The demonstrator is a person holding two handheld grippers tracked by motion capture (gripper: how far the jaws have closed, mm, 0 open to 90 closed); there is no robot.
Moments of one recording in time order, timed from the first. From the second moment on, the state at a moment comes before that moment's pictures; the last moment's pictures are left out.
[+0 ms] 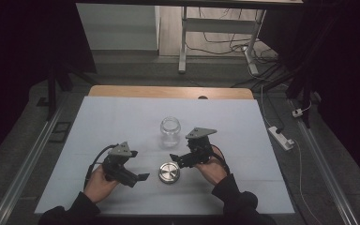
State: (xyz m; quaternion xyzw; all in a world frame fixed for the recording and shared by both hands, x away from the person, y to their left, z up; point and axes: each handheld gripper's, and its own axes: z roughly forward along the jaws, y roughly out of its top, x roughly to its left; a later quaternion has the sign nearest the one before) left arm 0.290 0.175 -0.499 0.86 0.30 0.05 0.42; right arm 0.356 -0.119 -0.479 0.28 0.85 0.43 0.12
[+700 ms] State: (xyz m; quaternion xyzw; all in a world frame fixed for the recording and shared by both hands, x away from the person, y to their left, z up) left arm 0.260 0.213 -0.496 0.84 0.34 0.05 0.43; right arm 0.323 -0.153 -0.474 0.29 0.85 0.43 0.14
